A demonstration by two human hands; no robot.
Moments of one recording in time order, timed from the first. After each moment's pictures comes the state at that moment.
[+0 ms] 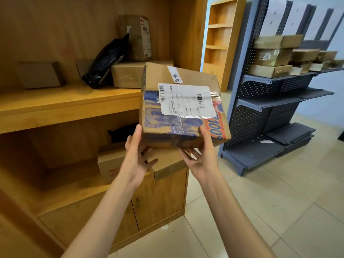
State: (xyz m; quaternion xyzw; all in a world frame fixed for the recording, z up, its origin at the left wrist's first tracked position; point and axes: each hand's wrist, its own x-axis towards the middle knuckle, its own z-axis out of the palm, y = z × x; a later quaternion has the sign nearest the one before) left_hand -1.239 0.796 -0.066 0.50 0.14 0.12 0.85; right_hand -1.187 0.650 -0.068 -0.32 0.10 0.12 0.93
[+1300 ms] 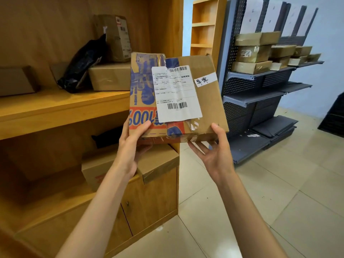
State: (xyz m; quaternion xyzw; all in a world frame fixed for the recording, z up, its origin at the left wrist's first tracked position) left_hand -1.206 0.773 -0.047 0.60 0.07 0.17 0.78; right_hand -1.170 0.583 -0.072 -0.41 -0.01 0.04 0.91
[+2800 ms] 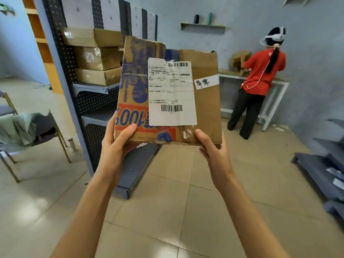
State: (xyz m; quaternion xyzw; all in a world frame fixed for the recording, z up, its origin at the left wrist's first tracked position) left_hand -0.802 0.299 -0.059 0.54 -0.22 -0.04 0.81; right_hand -0.917 0.115 -0.060 -0.62 0.13 -0.32 0.70
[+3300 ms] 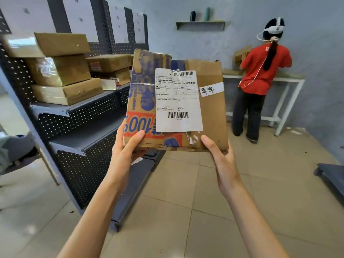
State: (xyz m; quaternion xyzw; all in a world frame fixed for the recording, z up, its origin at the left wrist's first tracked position) left_hand -0.647 0.057 -0.068 0.59 -0.24 -0.05 0.77; right_hand -0.766 -0.123 -0.077 -0.59 0.13 -0.34 0.72
